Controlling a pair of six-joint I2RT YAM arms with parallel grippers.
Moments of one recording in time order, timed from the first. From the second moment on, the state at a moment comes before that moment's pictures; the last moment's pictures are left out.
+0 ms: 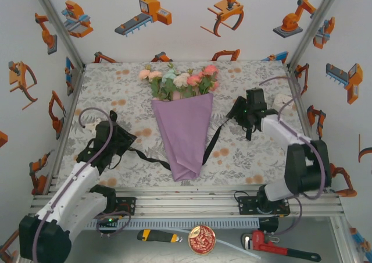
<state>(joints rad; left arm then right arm) -0.28 0.80 0.49 -0.44 -0.16 -1.00 0.19 1.52 0.94 -0.29 -0.06 0.65</state>
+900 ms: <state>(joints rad) -0.07 1.00 0.48 -0.41 -0.11 -0.93 0.09 1.91 1.26 -0.32 -0.08 0.54</state>
